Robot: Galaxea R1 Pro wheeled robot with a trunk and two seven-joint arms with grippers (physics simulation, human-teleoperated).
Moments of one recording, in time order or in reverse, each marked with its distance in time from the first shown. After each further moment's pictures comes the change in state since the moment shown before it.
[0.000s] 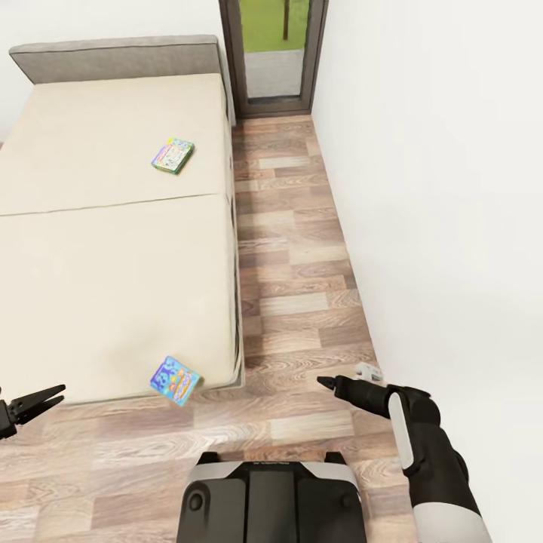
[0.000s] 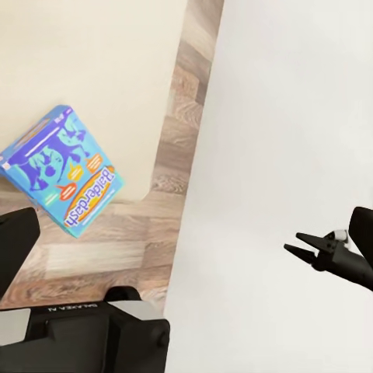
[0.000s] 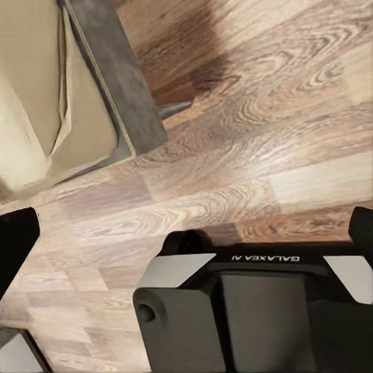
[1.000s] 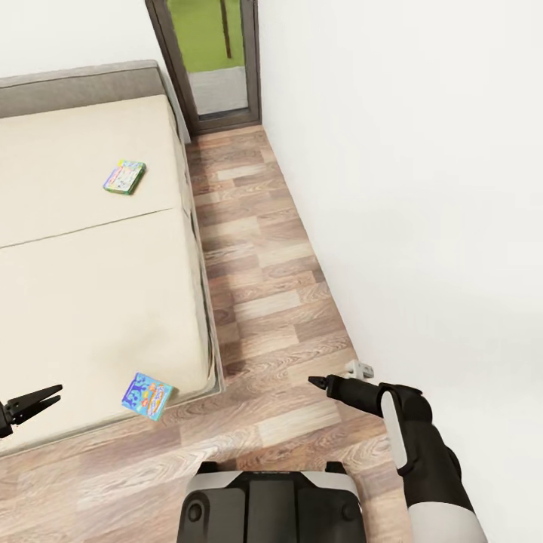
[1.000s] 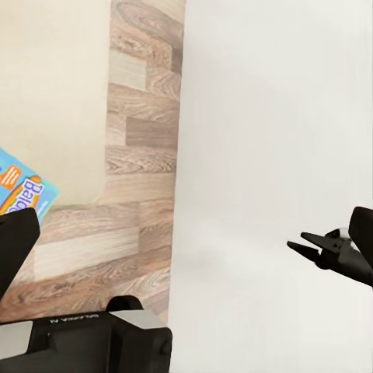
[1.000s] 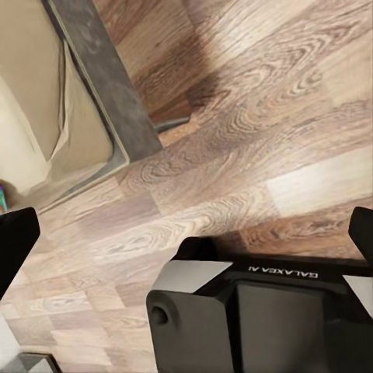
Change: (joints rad) left arm 0.002 0.011 0.004 0.001 -0.002 -0.003 0.000; right arm -0.001 0.004 0.053 0.000 0.002 -0.006 0.026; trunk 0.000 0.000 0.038
